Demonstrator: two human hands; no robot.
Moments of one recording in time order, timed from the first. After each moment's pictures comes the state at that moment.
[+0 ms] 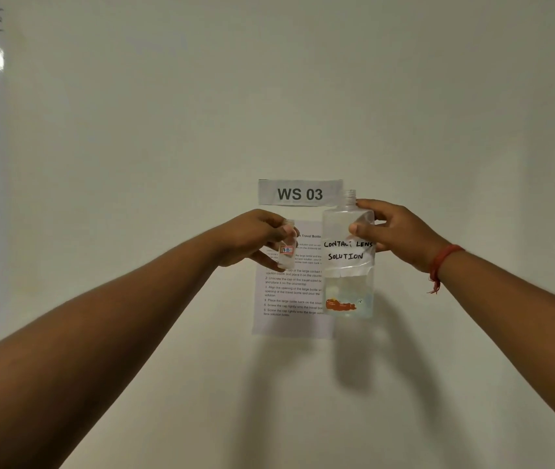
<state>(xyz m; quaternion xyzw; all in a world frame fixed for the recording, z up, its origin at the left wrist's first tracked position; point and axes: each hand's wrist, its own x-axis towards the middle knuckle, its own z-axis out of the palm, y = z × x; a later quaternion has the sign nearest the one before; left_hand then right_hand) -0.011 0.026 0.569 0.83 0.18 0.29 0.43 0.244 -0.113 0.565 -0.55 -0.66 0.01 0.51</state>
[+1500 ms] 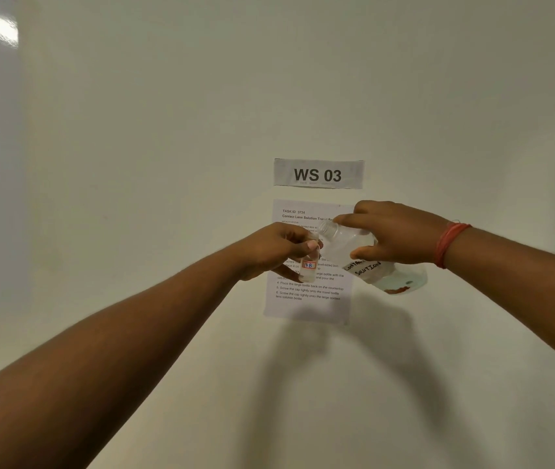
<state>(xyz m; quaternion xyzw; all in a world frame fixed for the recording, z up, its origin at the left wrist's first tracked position) 0.002 0.033 0.520 0.84 0.17 0.28 0.44 0.208 -0.101 0.569 -0.60 -0.73 -0.33 0.05</state>
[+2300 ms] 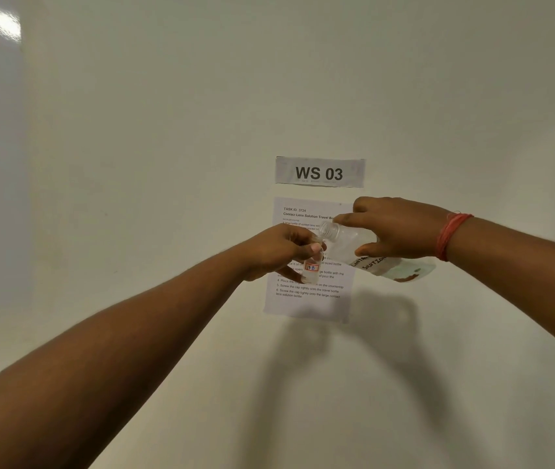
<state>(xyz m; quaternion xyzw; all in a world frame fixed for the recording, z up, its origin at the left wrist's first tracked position) 0.007 0.035 0.513 0.84 0.16 0.28 0.44 0.201 -0.103 0.579 -0.59 -0.72 -0.37 -0.04</state>
